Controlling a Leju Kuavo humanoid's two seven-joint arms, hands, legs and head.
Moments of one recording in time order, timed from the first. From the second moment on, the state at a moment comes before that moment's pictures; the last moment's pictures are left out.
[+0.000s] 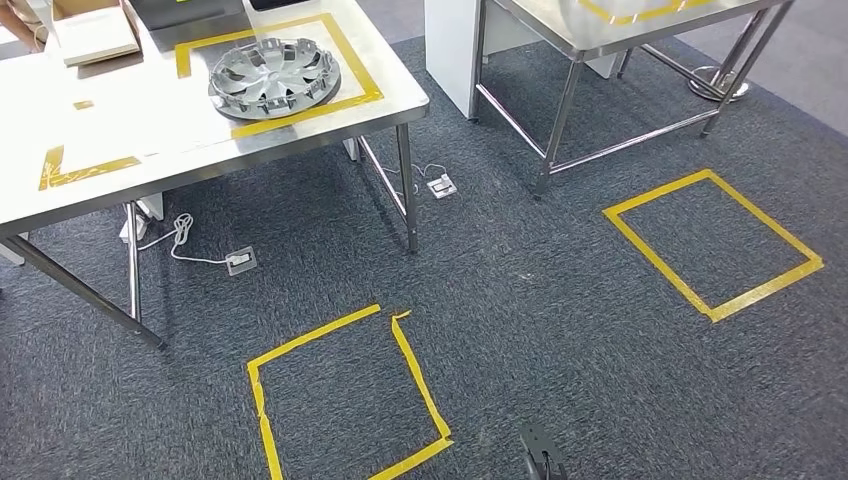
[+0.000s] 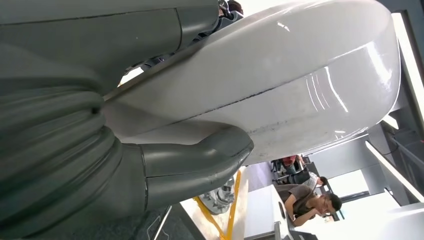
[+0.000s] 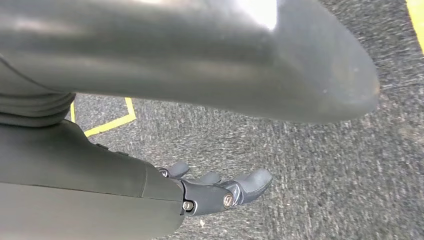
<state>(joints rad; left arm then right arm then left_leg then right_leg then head) -0.87 0.51 -0.31 -1.08 0.29 -0.07 -0.42 -0.03 0.11 -0.62 -0.17 0.53 0.16 0.08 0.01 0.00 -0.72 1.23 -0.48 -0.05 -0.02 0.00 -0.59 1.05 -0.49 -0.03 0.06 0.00</state>
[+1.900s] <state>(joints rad) -0.87 0.48 -0.27 -1.06 0.23 -0.09 -0.42 -0.03 0.11 -0.63 -0.17 0.53 0.16 0.08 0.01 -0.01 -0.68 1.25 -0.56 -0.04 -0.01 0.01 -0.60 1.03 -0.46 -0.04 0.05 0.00</state>
